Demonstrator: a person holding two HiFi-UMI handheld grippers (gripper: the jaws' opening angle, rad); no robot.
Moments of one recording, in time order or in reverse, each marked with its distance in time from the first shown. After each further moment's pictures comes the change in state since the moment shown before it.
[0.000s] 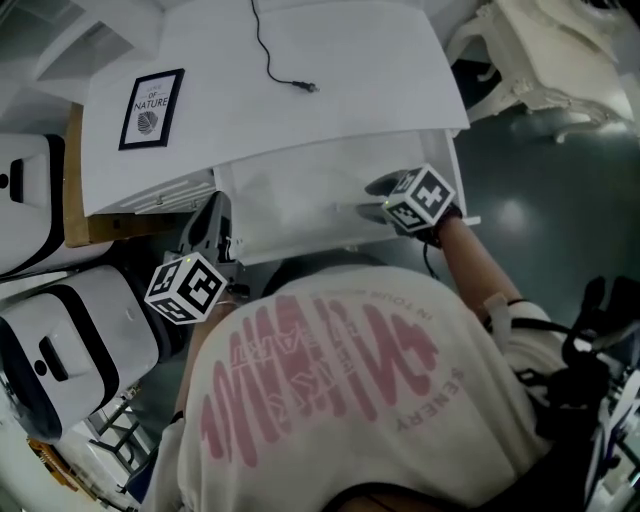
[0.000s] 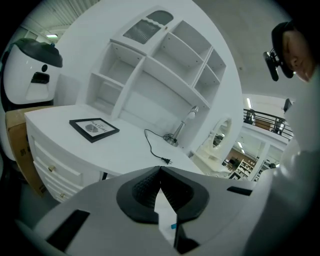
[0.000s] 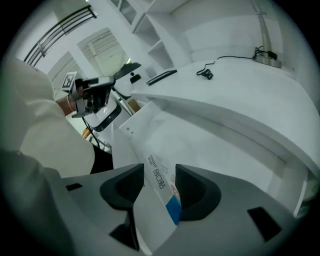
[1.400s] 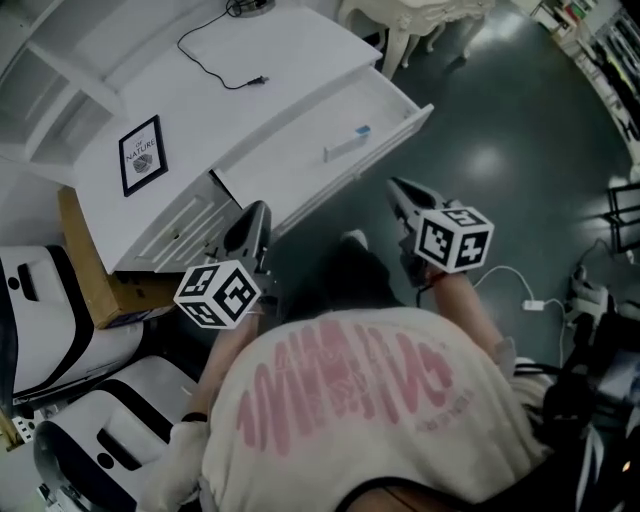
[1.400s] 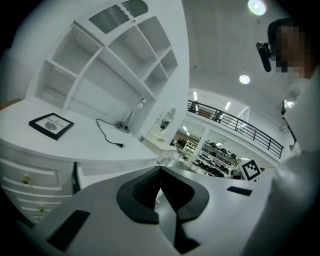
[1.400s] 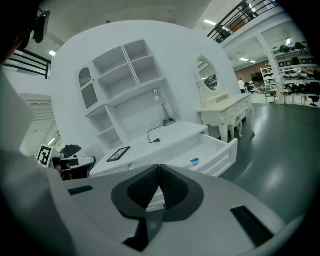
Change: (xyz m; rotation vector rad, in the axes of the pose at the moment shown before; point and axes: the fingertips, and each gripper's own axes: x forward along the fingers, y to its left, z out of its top) left arm -0.135 -0.045 -0.037 0.226 0.174 -0.592; right arm -0.108 0.229 -0.030 0.743 -0.917 -0.771
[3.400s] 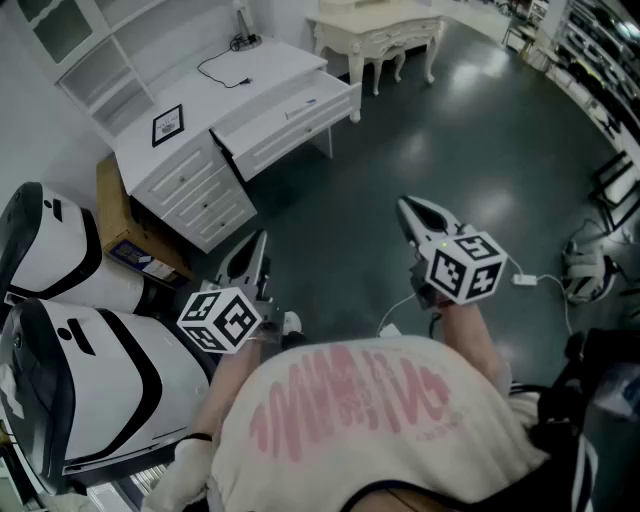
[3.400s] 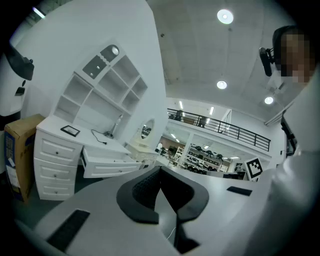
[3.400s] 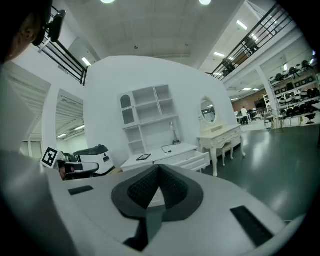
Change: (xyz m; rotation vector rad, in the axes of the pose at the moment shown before) left arm -0.328 -0.287 -0.167 0.091 -0.133 -0.065; right arm -0.443 0.096 -0.158 -0.146 -0.264 0.033
